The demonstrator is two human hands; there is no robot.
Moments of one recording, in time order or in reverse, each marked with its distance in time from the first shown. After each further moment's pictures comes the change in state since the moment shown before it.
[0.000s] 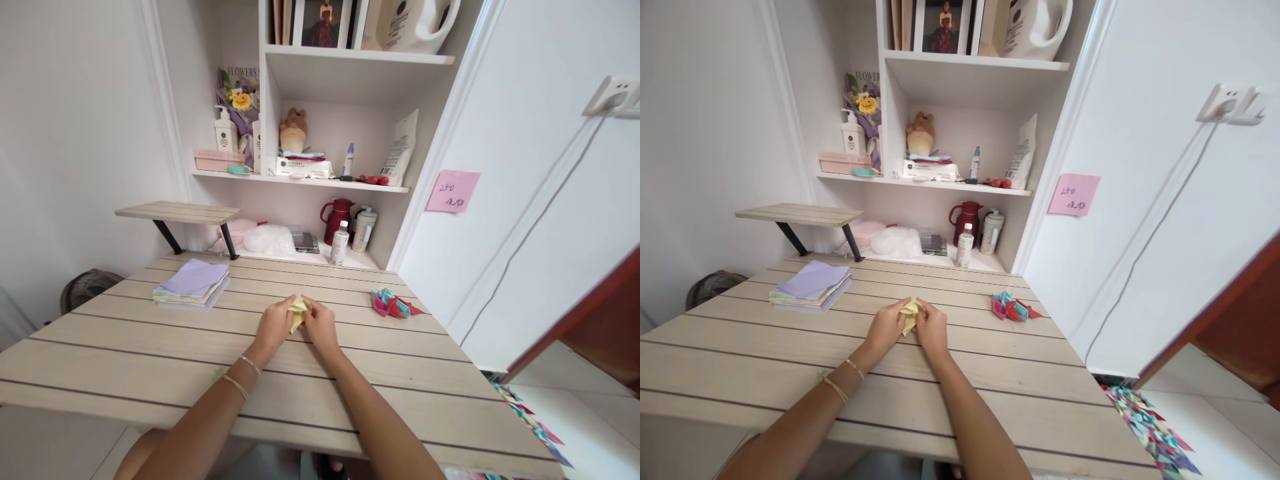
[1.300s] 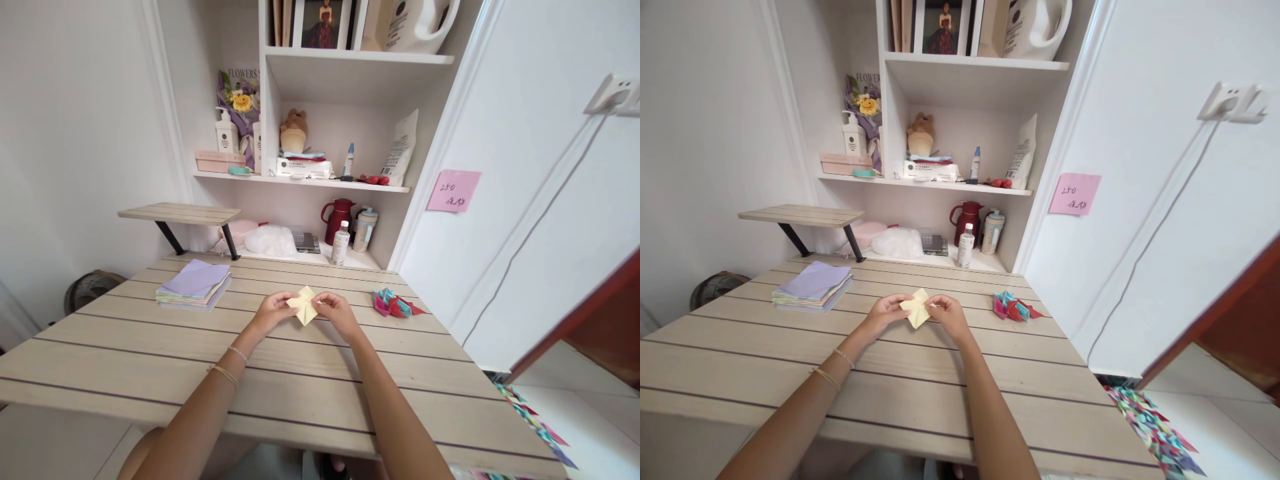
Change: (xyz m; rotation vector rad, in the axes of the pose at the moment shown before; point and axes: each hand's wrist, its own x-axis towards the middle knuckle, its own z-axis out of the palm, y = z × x) left_hand 0.015 -0.006 -0.013 -0.919 -0.222 -0.275; right_hand 0.022 -0.006 -0.045 0.455 -0.303 0.101
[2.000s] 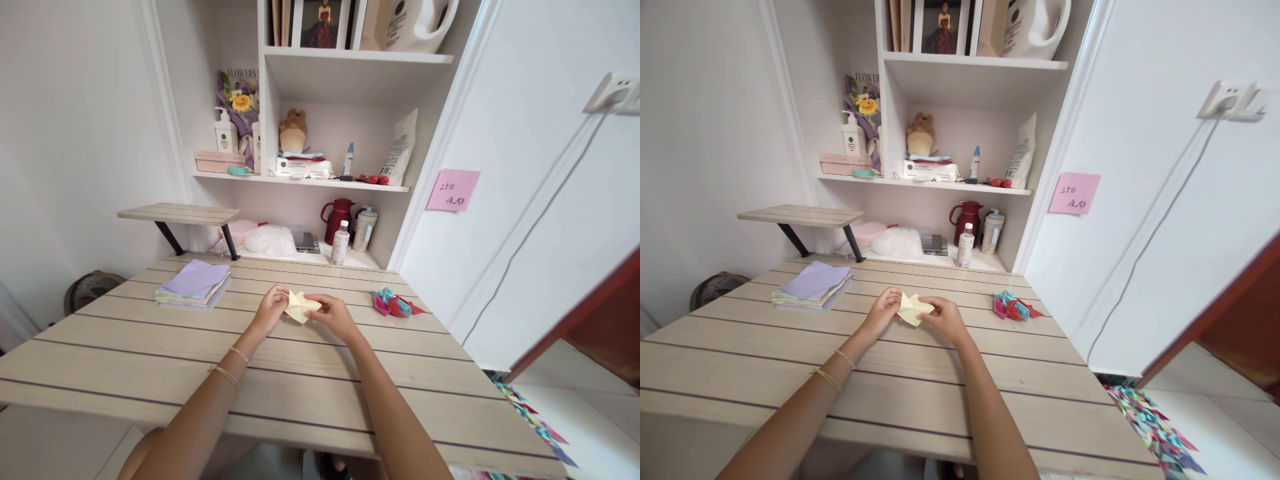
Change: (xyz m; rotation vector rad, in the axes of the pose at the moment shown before) left_hand 0.005 -0.005 -0.001 0.012 0.119 0.058; right_hand 0.001 0.004 0.000 -0.398 -0.052 -0.099
